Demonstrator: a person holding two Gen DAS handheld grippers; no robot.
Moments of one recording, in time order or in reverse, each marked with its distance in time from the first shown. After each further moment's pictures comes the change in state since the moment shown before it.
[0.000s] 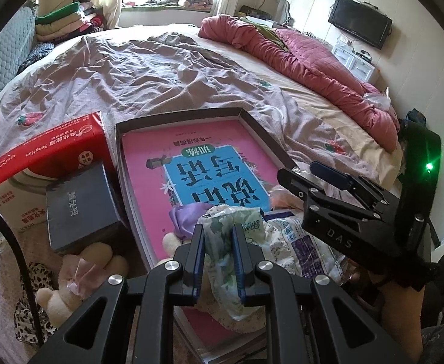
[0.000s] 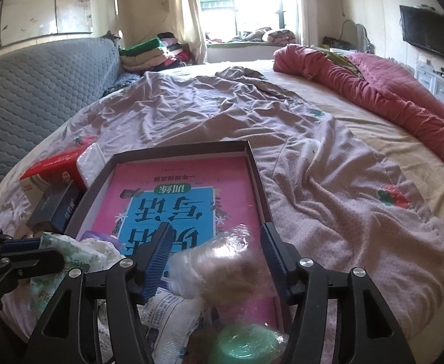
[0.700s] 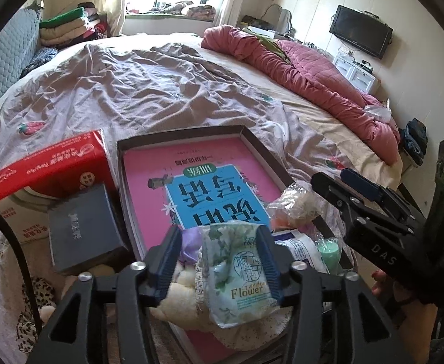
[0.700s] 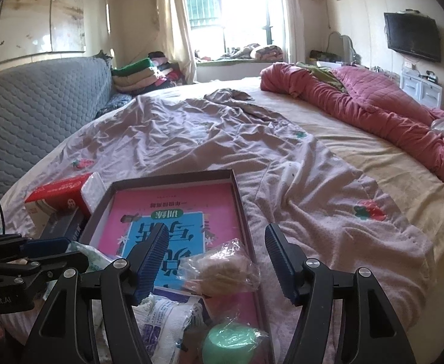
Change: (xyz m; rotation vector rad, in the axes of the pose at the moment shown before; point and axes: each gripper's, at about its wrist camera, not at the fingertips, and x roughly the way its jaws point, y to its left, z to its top) left arm -0.002 0.002 0.015 -0.013 -0.051 0.006; right arm -0.037 -0.008 0.015 0.034 -0.082 -0.031
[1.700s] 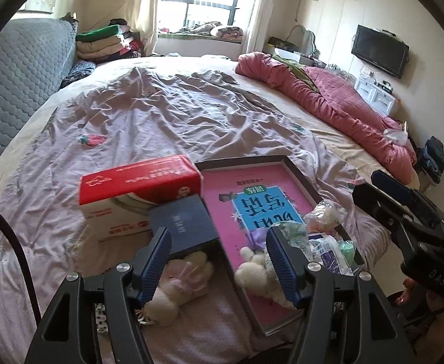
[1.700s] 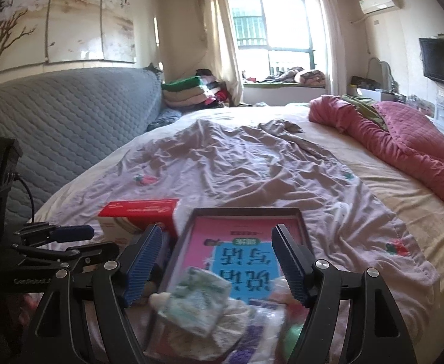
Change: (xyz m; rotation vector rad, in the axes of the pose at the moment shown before) left arm -0.097 0.055 -0.006 -0.052 -0.102 0.123; right arm -0.073 0.087 0.030 -0.095 -0.080 0.198
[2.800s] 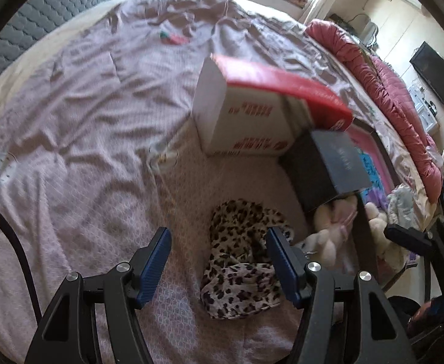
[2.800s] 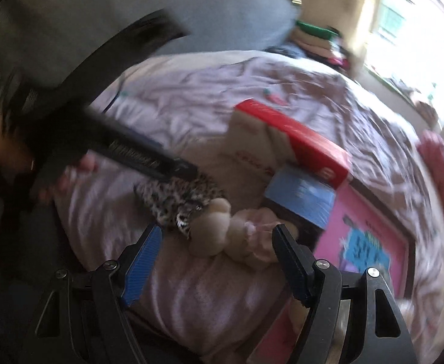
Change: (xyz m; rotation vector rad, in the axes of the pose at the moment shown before) left arm 0.058 0.168 -0.064 -0.259 0.287 0.041; right arm 0.094 0.183 -0.083 -0.667 0.351 0.284
